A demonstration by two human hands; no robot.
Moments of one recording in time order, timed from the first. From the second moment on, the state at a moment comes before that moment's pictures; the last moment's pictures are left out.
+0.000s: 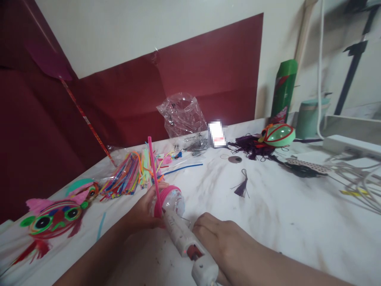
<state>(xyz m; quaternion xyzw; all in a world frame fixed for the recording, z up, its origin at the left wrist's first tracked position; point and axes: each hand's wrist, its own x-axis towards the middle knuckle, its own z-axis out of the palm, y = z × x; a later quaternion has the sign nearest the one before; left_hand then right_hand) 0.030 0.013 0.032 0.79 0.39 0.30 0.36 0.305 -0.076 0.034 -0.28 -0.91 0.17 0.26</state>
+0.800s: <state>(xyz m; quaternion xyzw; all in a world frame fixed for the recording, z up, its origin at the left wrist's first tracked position) 0.027 0.012 0.031 0.80 0.40 0.29 0.35 0.305 -0.075 0.021 -0.28 -0.90 0.19 0.27</state>
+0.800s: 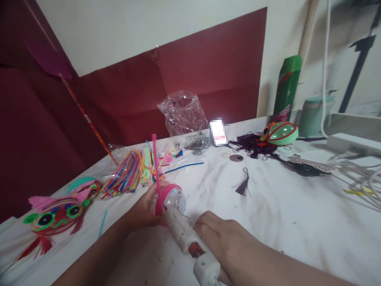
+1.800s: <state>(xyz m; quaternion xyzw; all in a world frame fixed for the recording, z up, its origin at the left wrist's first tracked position) 0.027 0.015 0.029 0.81 0.36 0.30 0.36 0.303 -0.080 0.031 -0.29 -0.91 0.16 0.25</state>
